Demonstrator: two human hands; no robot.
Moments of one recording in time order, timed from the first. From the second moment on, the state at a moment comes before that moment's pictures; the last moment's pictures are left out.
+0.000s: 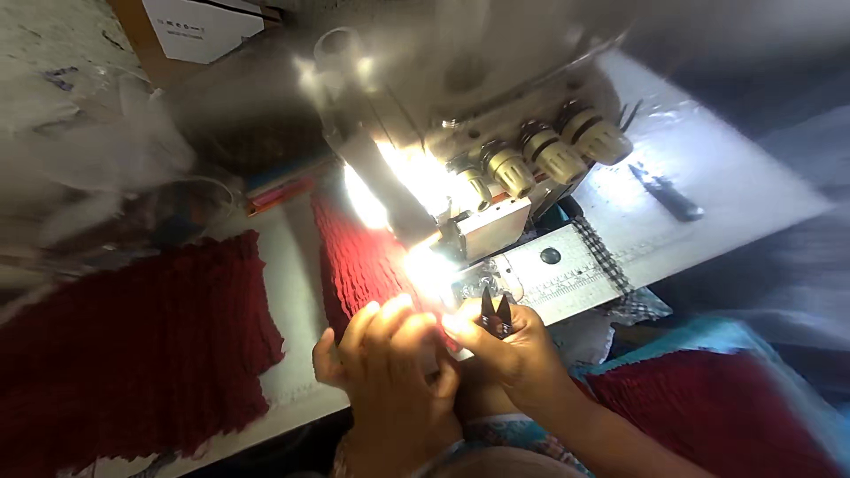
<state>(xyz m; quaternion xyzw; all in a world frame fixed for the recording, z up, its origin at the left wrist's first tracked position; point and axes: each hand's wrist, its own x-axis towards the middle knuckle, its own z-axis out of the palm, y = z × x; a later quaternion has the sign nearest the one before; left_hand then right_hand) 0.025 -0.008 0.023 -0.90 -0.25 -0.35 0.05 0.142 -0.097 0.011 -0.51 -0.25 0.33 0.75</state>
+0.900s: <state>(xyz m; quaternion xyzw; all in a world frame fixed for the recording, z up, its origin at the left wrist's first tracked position) 0.029 0.048 0.041 -0.95 -0.13 -0.23 0.14 0.144 -0.098 -0.017 -0.57 -0.30 0.23 0.73</state>
